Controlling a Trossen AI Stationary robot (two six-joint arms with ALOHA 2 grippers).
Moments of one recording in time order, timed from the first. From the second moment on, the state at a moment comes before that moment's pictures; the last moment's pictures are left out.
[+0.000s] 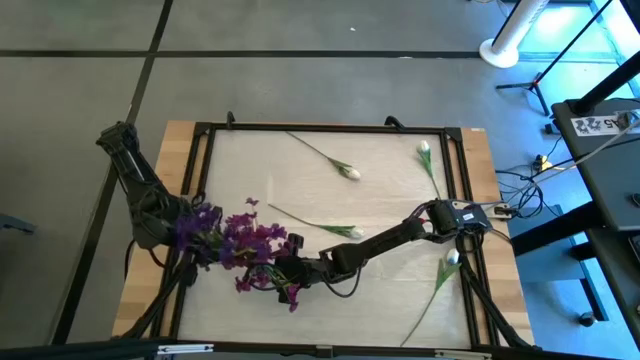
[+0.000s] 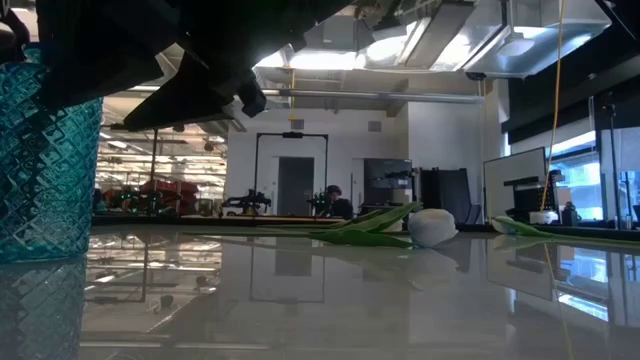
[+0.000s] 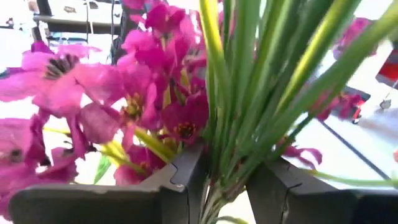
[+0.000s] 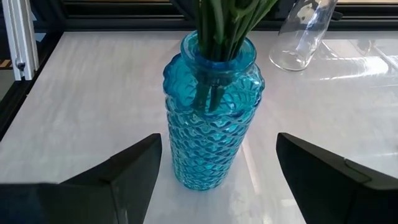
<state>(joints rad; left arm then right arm) -0.94 0.71 0.58 -0.13 -0.72 -0.33 0.36 2.32 1.79 -0.02 0.39 0.21</state>
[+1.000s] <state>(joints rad) -0.93 0.88 0.58 -0.14 -0.71 -0.33 0.33 2.32 1.79 -0.03 0.37 0.21</state>
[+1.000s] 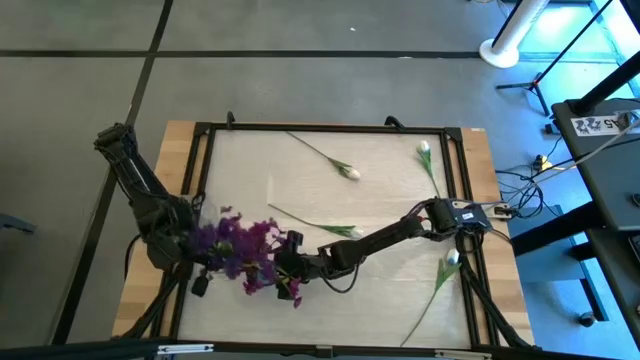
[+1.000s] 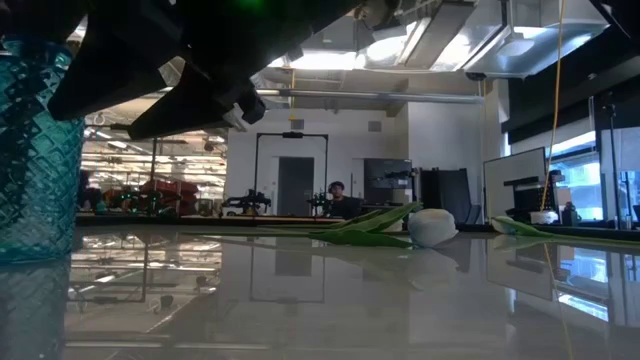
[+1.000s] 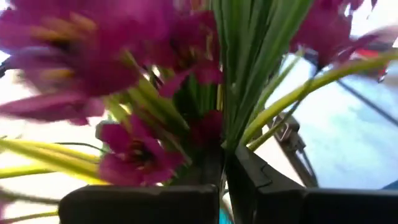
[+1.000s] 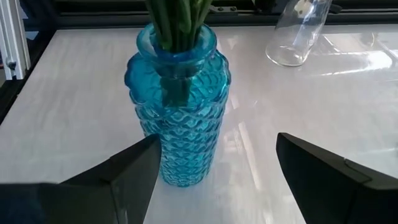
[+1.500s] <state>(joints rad) -0.96 1.00 0.53 -0.13 -0.74 -0.40 0.33 2.33 1.79 -0.03 0.34 0.20</state>
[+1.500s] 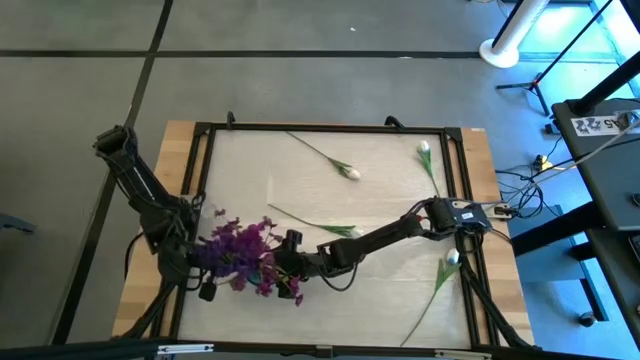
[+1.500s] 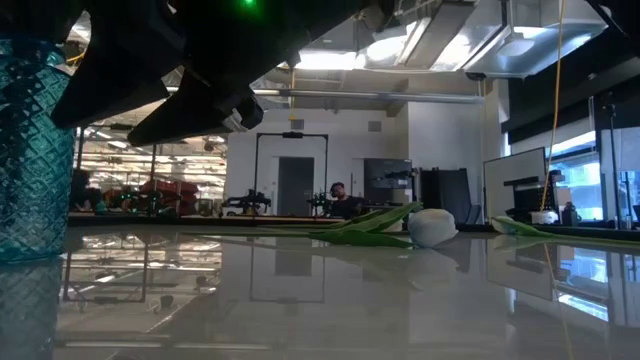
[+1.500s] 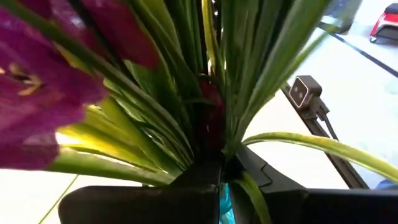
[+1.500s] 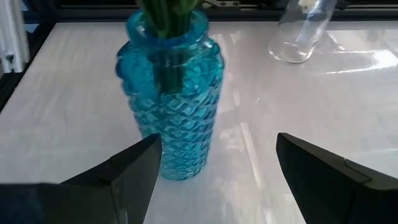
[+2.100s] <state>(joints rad) -0.95 0.86 0.63 -0.38 -0.61 -0.47 0.33 2.24 1.92 -0.39 0.30 0.17</state>
